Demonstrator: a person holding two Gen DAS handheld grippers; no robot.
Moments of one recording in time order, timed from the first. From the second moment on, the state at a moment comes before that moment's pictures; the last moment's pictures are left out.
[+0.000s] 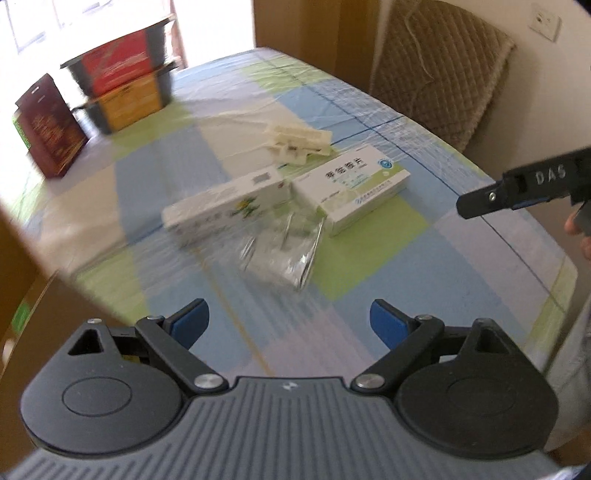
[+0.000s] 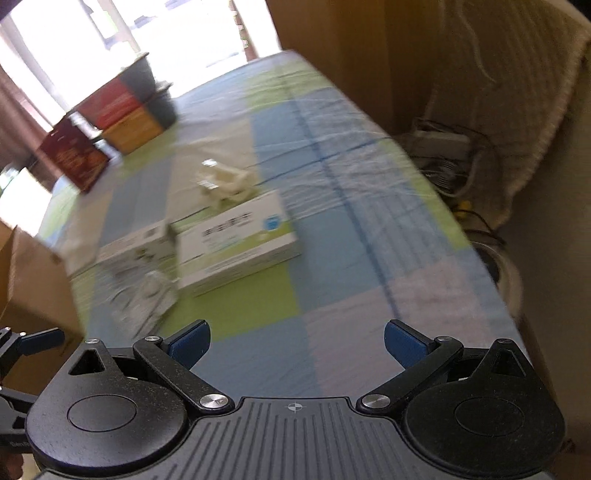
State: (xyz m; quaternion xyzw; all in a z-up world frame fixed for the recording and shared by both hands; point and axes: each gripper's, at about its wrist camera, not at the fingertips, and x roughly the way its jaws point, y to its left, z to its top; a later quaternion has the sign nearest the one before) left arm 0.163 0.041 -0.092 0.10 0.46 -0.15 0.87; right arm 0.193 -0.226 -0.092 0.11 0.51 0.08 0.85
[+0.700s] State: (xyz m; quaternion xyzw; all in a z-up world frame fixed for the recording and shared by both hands) left arm 0.208 0.043 -0.141 0.12 0.45 -0.15 0.87; right arm 0.239 -0.209 -0.107 0.08 0.50 0.11 0.85
